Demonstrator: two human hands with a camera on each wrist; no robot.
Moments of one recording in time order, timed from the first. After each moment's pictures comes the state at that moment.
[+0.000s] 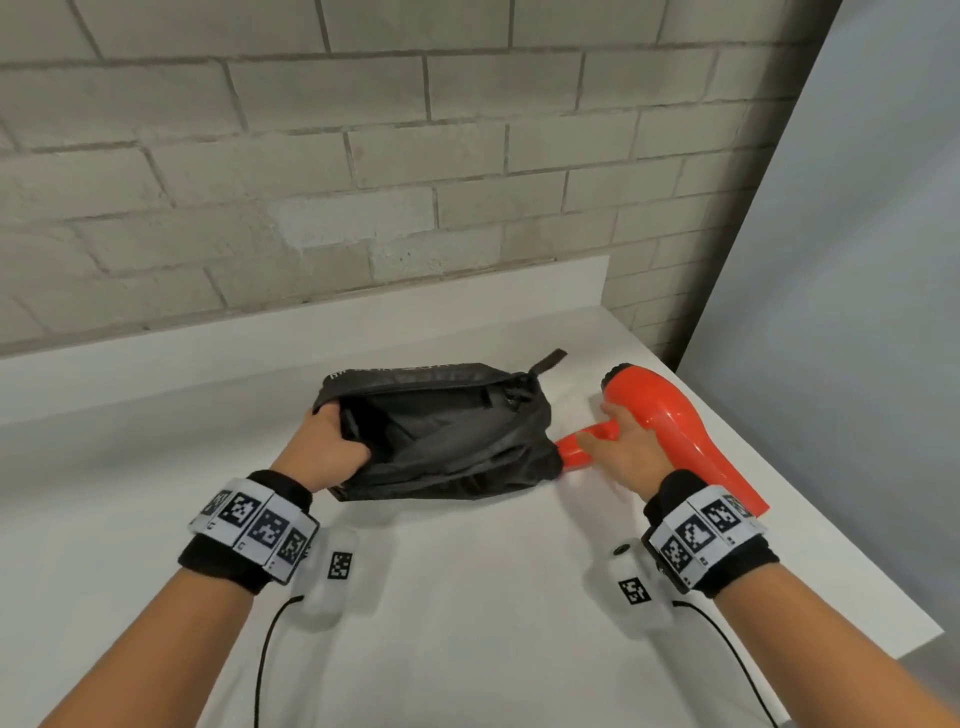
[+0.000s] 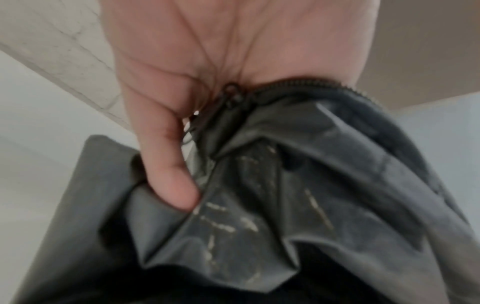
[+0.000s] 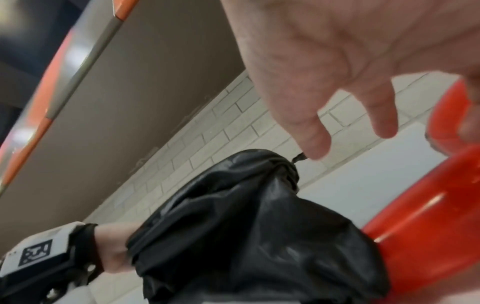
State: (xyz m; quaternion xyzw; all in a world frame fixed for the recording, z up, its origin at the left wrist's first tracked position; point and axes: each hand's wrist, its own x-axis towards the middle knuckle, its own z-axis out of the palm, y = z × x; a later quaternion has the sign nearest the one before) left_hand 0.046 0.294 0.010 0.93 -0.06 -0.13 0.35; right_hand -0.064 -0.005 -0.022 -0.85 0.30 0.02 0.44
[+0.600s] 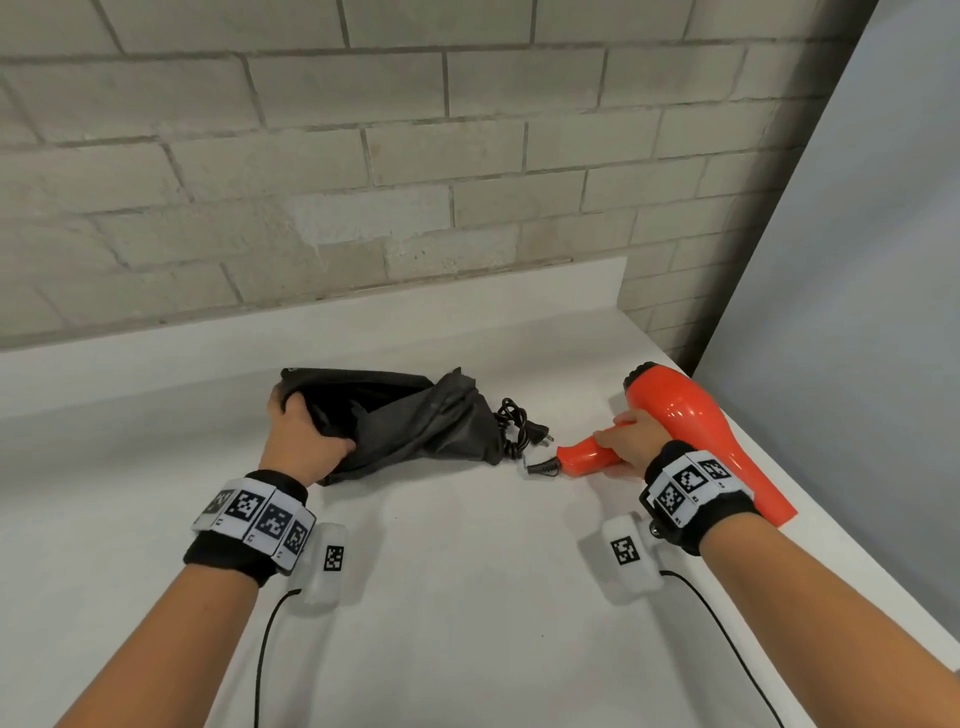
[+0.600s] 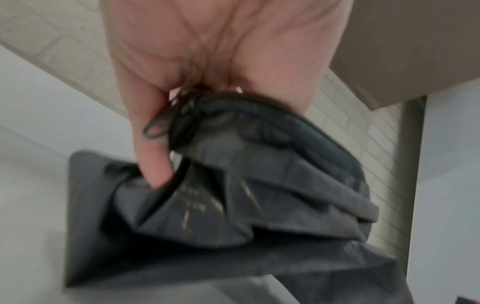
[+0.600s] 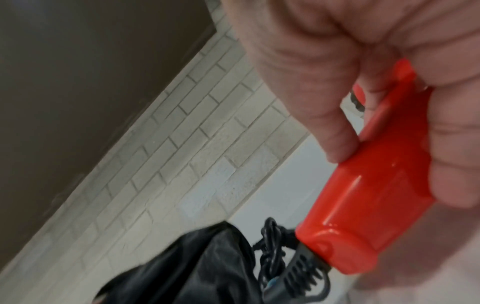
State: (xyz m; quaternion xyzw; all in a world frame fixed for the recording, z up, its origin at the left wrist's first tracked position) left_hand 0.059 0.312 -0.003 0.93 0.01 -0.01 0.37; right_hand -0.025 -0.023 -0.030 -0.72 0.41 0.04 0.56
